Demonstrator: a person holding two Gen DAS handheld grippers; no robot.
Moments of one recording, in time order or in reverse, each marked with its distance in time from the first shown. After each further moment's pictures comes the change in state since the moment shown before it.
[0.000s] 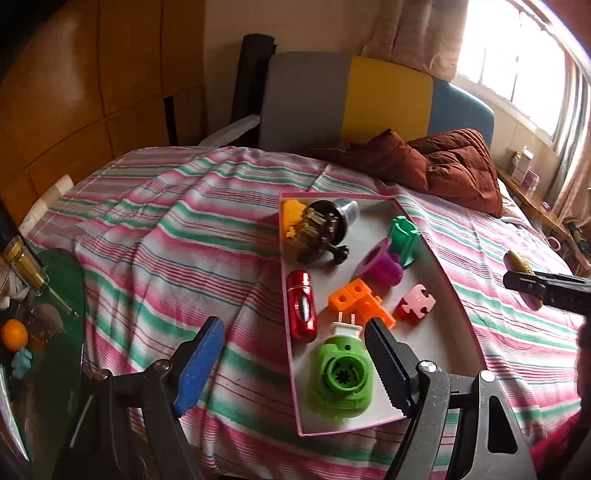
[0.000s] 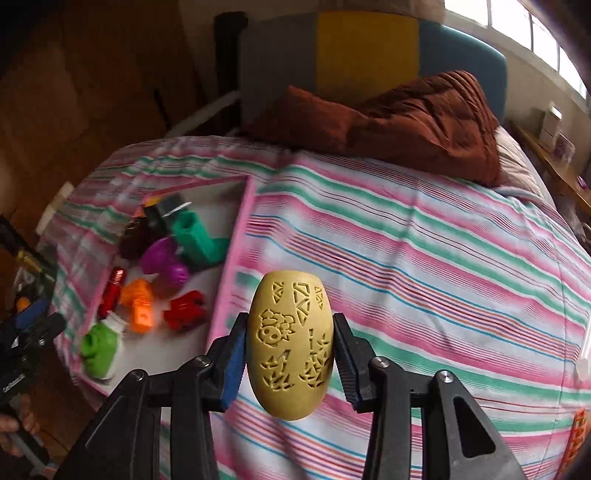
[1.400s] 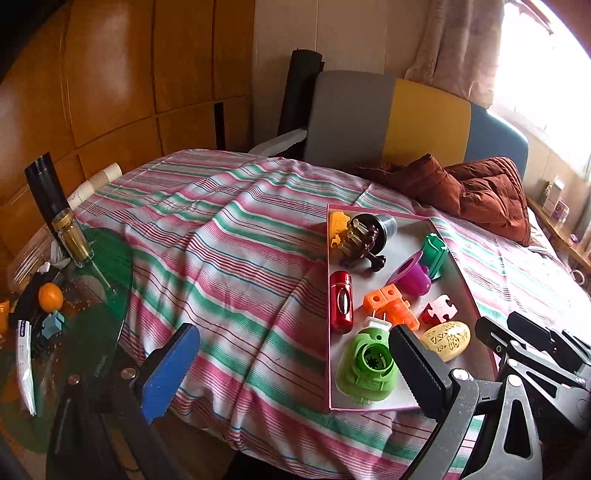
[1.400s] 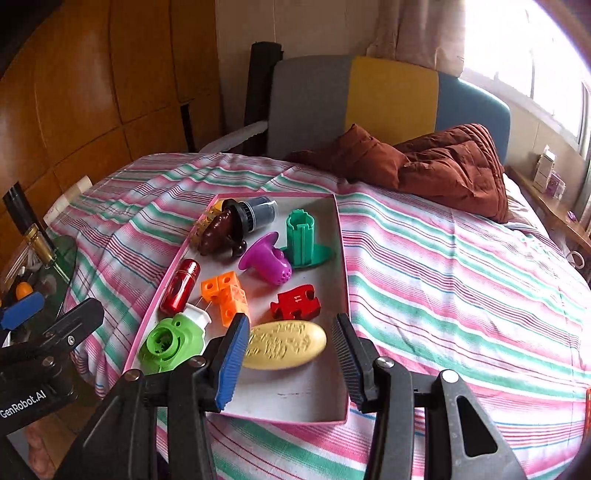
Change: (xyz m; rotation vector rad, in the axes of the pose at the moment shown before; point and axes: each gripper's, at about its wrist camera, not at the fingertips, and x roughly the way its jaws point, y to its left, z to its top) left arm -0.033 0.010 -0.020 -0.099 -0.072 0.132; right arm -0.008 0.113 -0.036 -0.036 -0.171 -0.096
